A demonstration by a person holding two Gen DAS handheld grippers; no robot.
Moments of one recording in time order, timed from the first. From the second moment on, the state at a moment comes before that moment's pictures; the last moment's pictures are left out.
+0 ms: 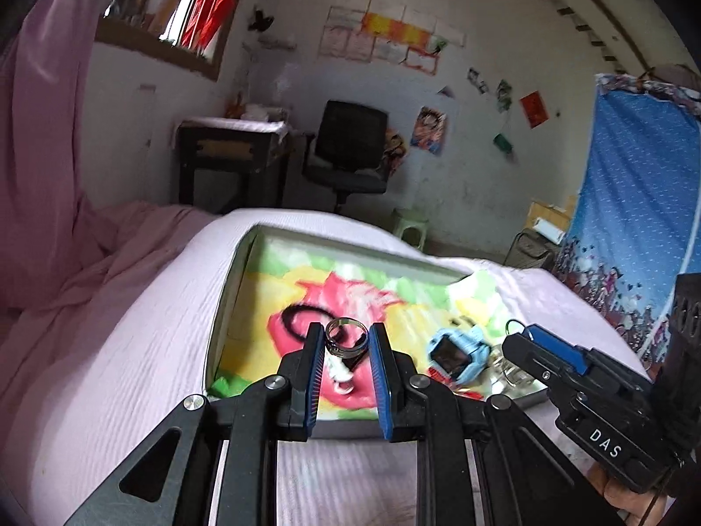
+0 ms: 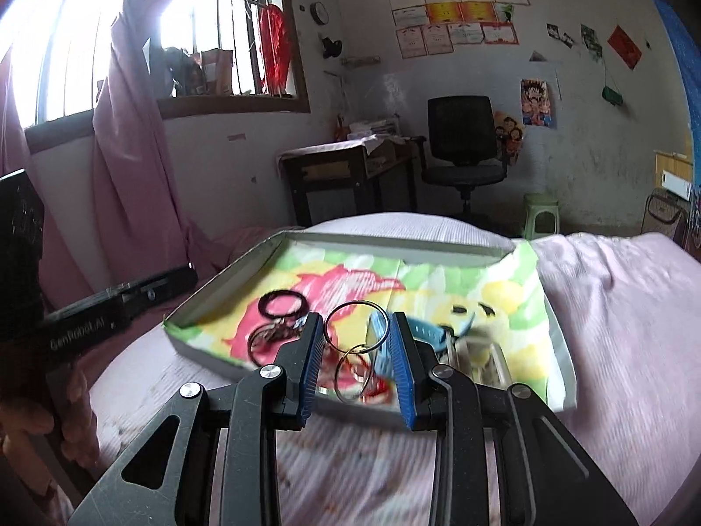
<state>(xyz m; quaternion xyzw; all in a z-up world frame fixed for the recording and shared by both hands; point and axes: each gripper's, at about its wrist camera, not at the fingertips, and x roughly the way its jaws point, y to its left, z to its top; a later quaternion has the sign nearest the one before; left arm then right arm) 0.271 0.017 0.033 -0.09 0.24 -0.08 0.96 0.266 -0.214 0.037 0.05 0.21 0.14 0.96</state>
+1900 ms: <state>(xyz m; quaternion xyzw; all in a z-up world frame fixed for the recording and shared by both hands) 0.274 0.029 0.017 -0.10 0.27 -0.07 0.96 0.277 -0.212 0.007 0.05 0.23 0.11 0.96</state>
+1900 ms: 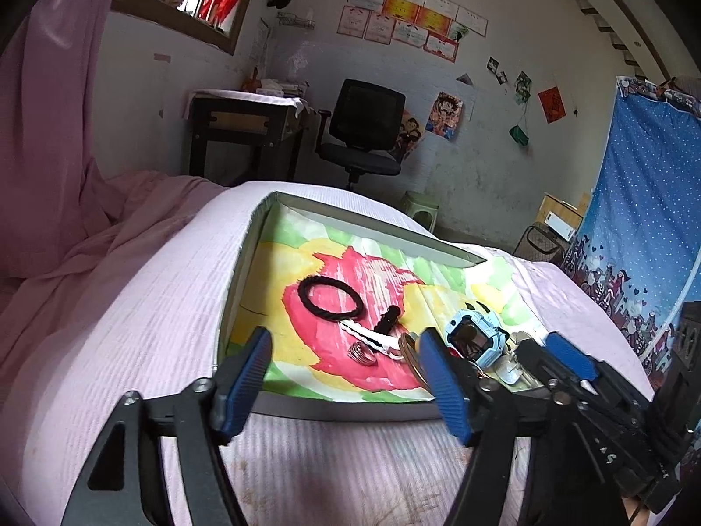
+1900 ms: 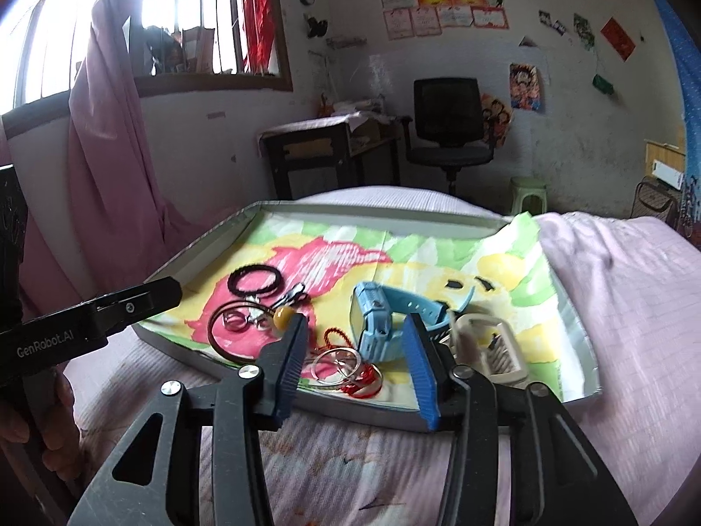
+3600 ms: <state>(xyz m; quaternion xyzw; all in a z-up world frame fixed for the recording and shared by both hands) 0.123 0.031 0.028 -0.08 0.18 -0.04 0.98 0.149 -0.254 0.039 0.07 0.20 0.03 0.98</state>
